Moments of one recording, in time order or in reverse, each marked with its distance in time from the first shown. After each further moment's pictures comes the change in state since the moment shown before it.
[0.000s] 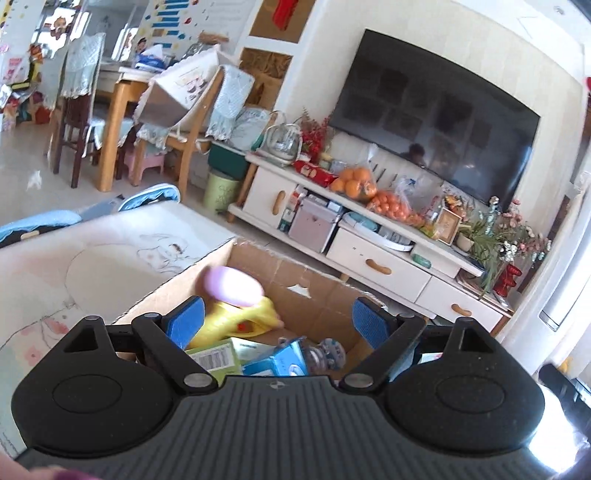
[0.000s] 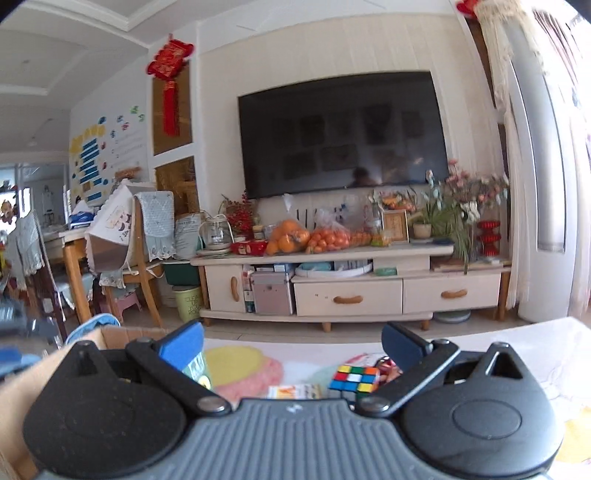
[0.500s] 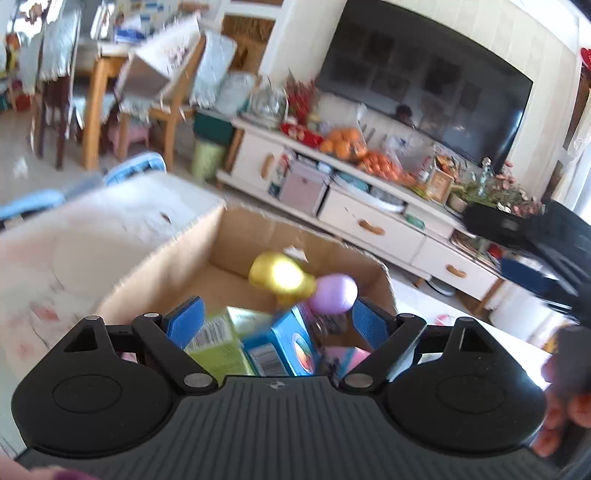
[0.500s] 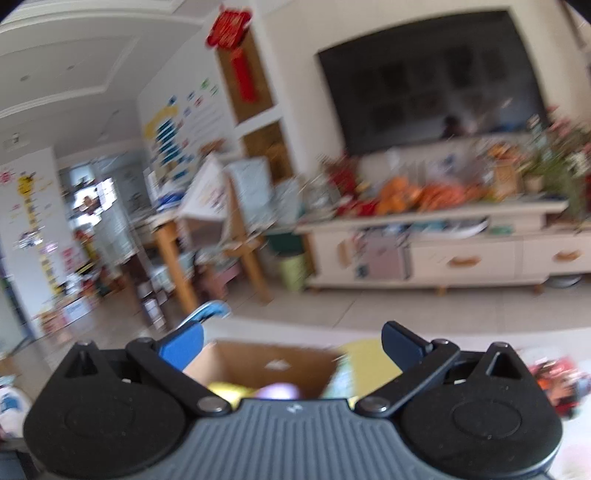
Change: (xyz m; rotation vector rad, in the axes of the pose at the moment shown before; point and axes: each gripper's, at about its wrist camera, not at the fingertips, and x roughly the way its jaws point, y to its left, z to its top) left arm 0.008 0.005 -0.004 0.040 0.116 -0.018; right arm 0.064 0.067 0.046 0.093 0.142 0.310
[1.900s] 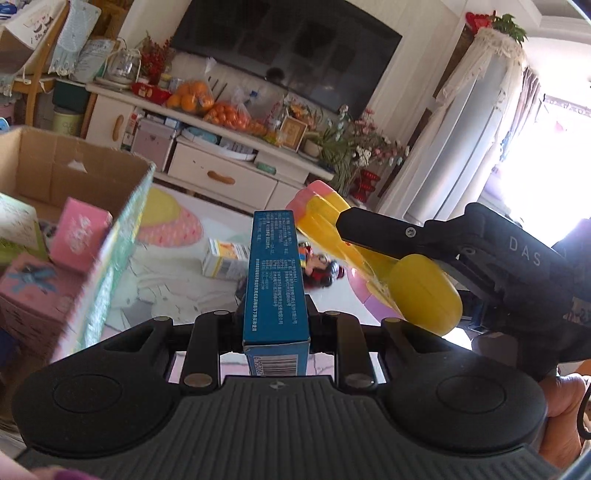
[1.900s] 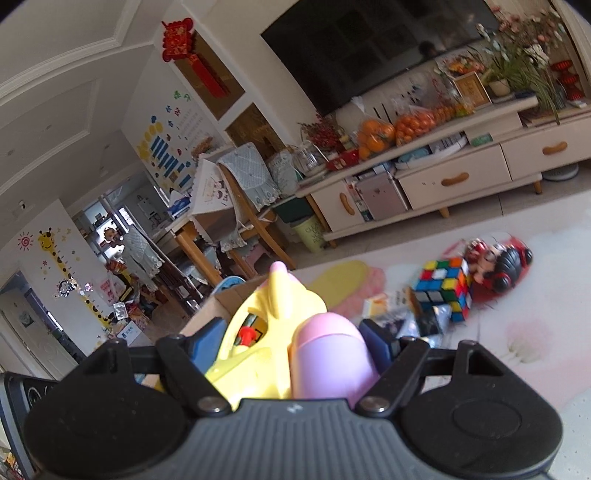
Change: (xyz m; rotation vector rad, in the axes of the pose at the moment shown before) left arm -0.018 -0.070 -0.064 0.117 0.119 -0.463; right arm -0.082 -0.109 -0.031 0.287 0.135 0.164
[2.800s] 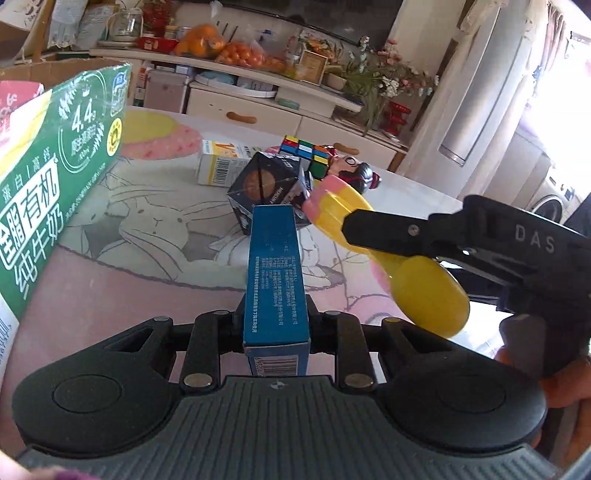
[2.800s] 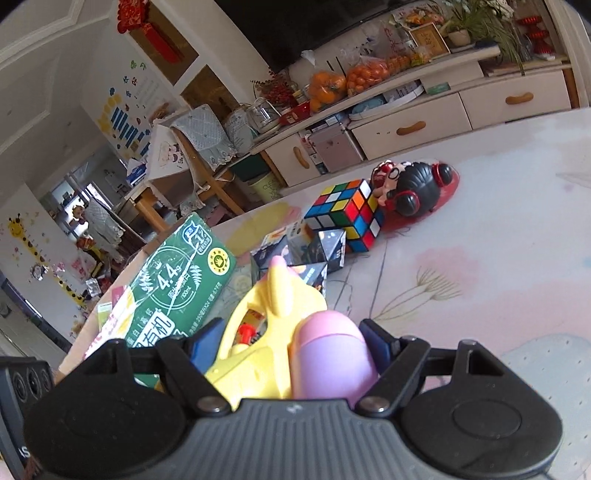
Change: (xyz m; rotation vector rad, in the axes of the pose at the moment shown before) left arm 0.061 -0.013 -0.057 0.061 0.197 0.114; right arm 0.006 -0.103 -0.041 0.082 0.147 -0.082
